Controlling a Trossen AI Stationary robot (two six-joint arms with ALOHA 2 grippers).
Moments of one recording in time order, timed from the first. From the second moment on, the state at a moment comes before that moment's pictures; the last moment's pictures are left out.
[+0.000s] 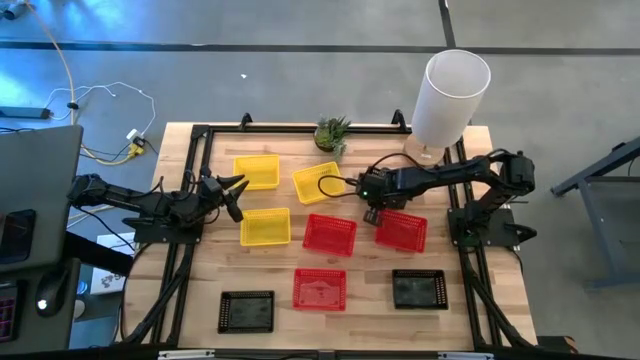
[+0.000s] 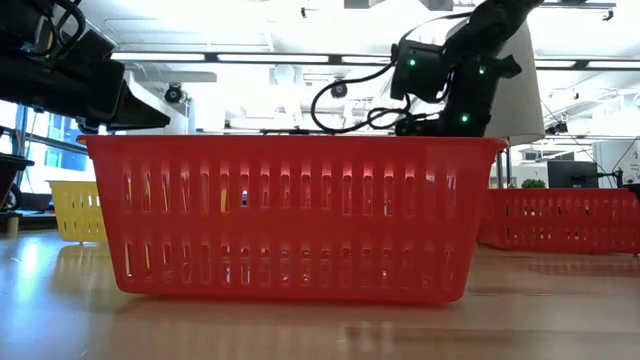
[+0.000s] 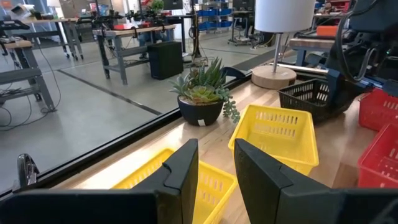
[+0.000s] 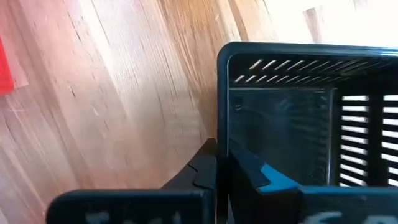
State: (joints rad) left arm -0.08 0.23 0.01 0.05 -0.89 -0.10; right arm -0.16 1.62 0.90 -0.57 0.19 0.16
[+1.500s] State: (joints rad) left arm -0.08 0.23 0.01 0.05 -0.89 -0.10; right arm 0.40 1.18 1.04 -1.16 0.36 0.78
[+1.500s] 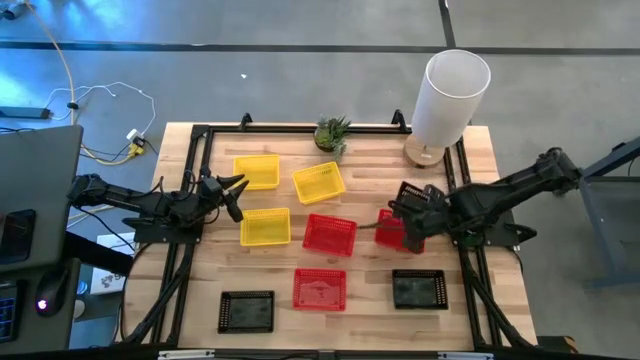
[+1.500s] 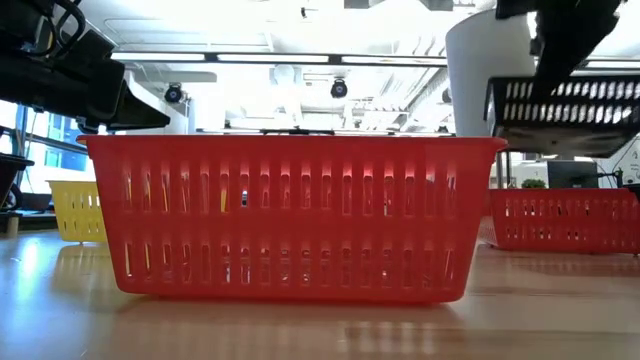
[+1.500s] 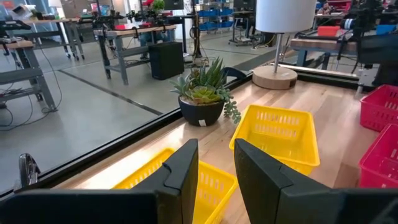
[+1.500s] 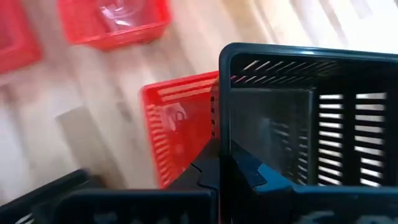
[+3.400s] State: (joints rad) left arm -0.08 0.23 0.01 0.05 -0.90 -0.07; right arm 0.96 1.78 1.35 -1.09 0.30 1.02
